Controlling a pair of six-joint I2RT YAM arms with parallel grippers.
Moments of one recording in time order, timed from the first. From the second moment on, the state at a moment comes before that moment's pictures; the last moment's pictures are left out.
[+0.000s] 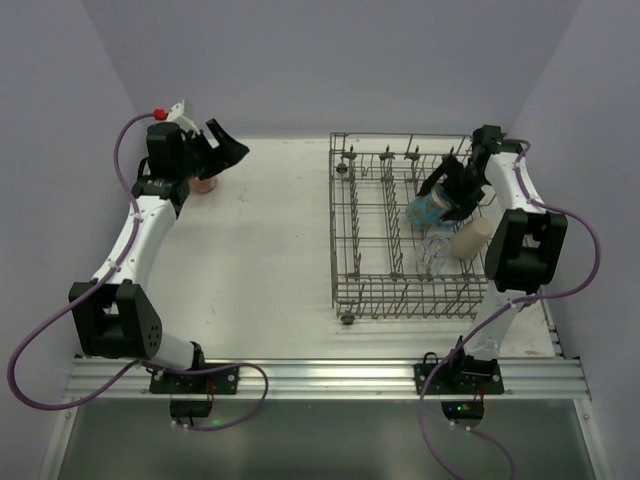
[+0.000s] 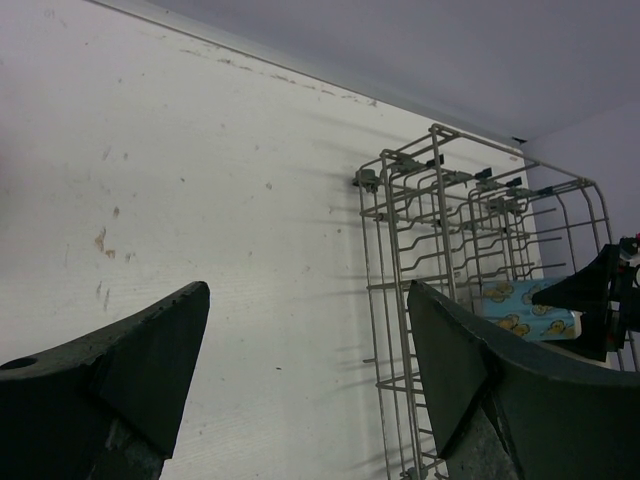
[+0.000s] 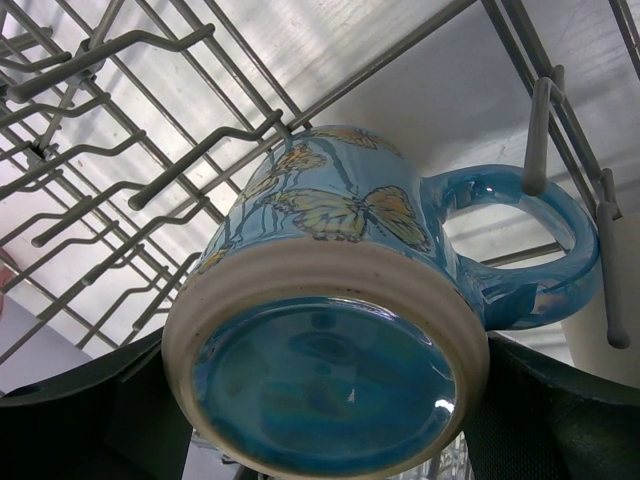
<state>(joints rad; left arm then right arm) -0.02 1.46 1.28 -0.19 0.34 -0.56 -0.11 1.96 1.70 -1.03 -0.29 0.65</state>
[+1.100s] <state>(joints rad) -0.05 1.46 1.26 -0.18 0.34 -0.57 -0.11 1.82 1.66 -0.96 -0.29 0.59</state>
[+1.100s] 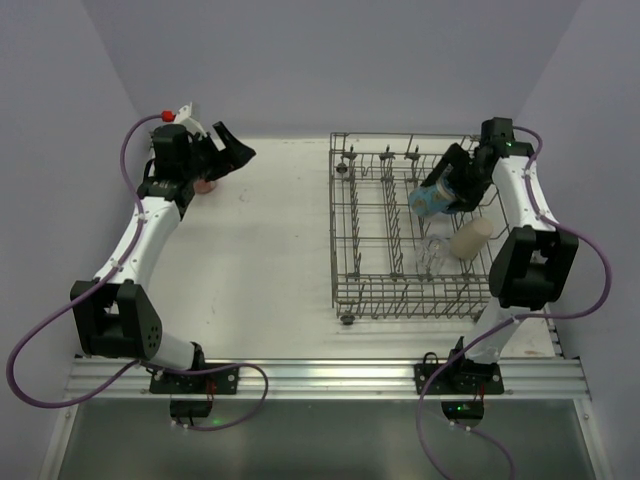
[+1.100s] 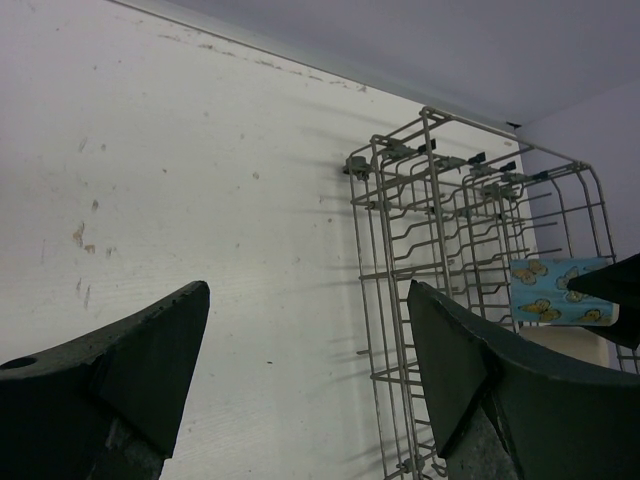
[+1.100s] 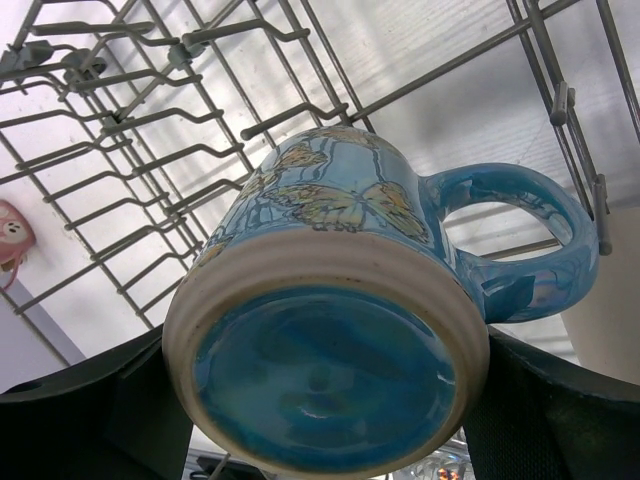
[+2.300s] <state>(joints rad) -0.16 1.46 1.30 -0.14 0.45 -0.58 -0.10 1.65 1.61 -0.86 -0.52 0.62</state>
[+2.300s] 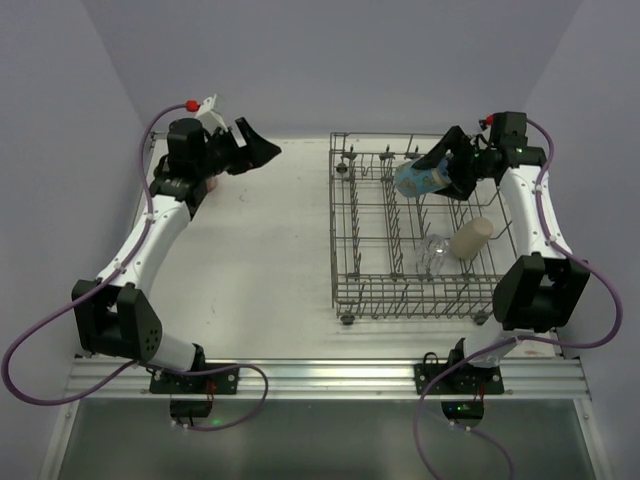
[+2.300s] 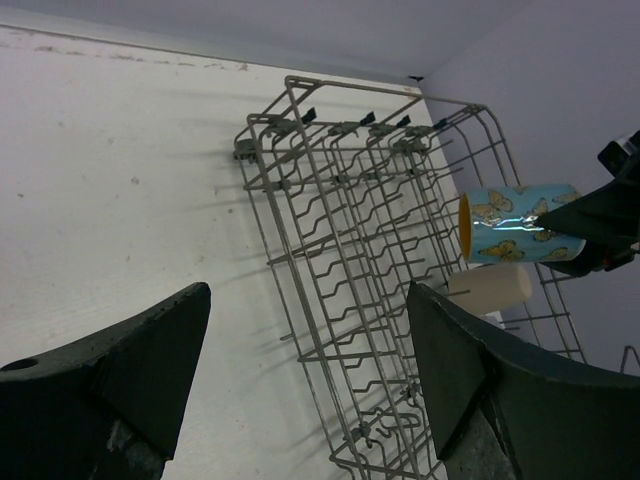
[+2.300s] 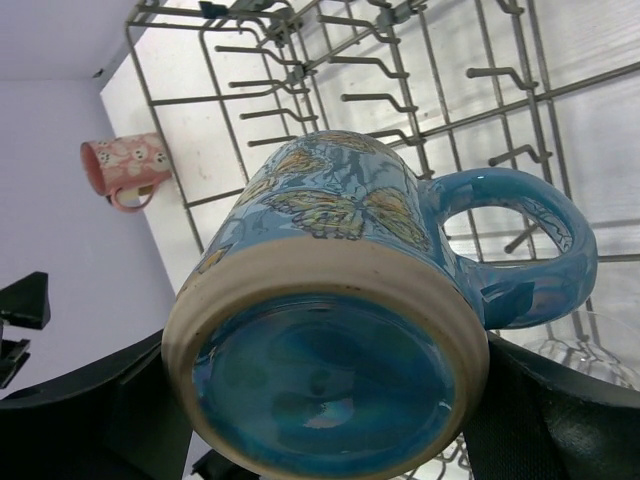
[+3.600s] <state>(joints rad) -0.36 1.55 0.86 1.12 0.96 -0.56 -0.08 1.49 1.52 -0.53 -0.91 1.14</state>
